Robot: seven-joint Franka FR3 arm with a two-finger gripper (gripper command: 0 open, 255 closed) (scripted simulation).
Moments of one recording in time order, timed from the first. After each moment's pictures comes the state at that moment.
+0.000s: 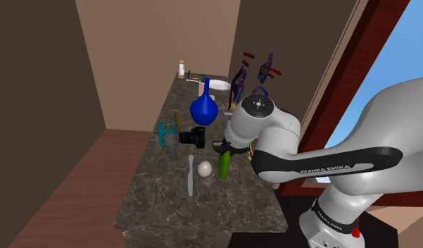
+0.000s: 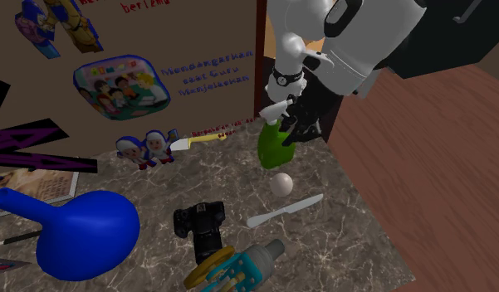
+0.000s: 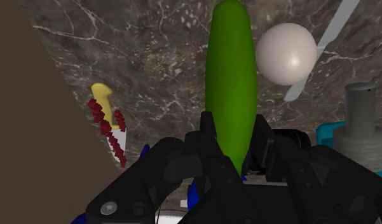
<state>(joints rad) -0.45 -0.68 1.05 -2.76 0.12 2.53 1.23</state>
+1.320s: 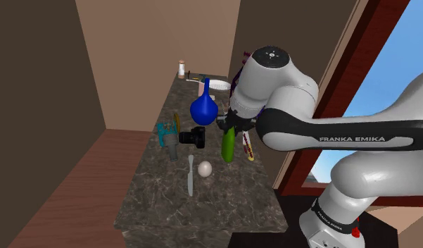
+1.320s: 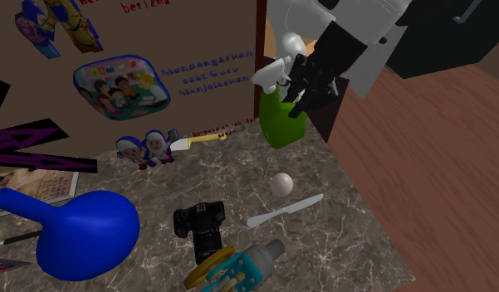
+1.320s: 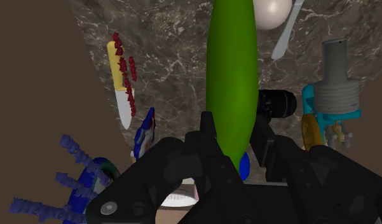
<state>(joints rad) -0.35 -0.81 0.83 -2.61 0.12 2.24 1.10</state>
